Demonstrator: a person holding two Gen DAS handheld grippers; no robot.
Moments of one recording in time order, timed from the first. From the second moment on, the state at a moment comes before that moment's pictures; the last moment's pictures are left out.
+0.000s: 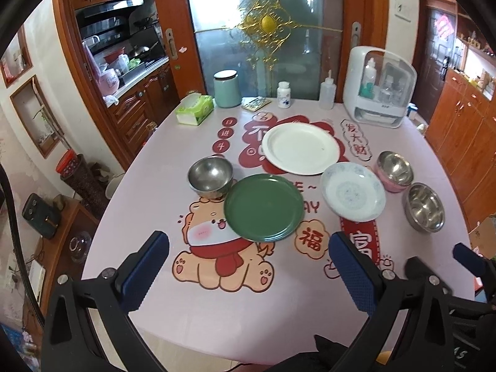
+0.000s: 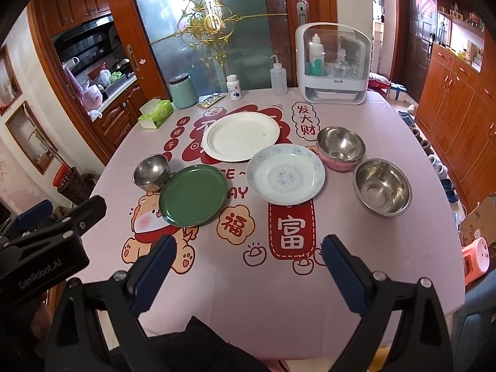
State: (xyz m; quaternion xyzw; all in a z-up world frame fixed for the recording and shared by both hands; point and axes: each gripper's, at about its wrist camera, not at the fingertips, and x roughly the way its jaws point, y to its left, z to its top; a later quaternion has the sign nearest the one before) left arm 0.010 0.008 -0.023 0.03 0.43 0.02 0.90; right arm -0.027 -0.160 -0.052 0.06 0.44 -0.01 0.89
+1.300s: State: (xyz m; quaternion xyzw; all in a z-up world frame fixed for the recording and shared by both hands) left arm 0.259 0.029 -0.026 0.03 0.46 0.07 0.88; right arm 0.200 -0.255 -0.033 0.11 0.38 -0.04 0.92
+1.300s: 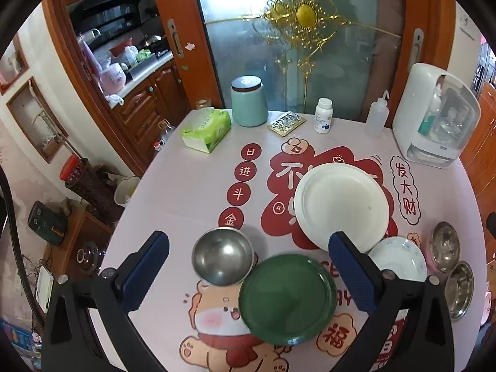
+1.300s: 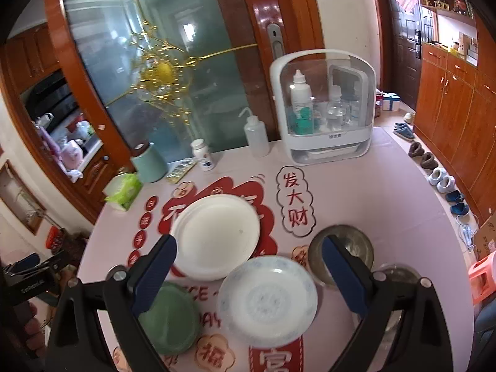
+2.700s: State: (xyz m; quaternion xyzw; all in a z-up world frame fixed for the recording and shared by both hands) left arm 0.409 0.029 -0.222 -0.13 0.57 -0.02 0.81; right arm 0.327 -0.276 -0.227 0.25 0.50 0.02 0.83
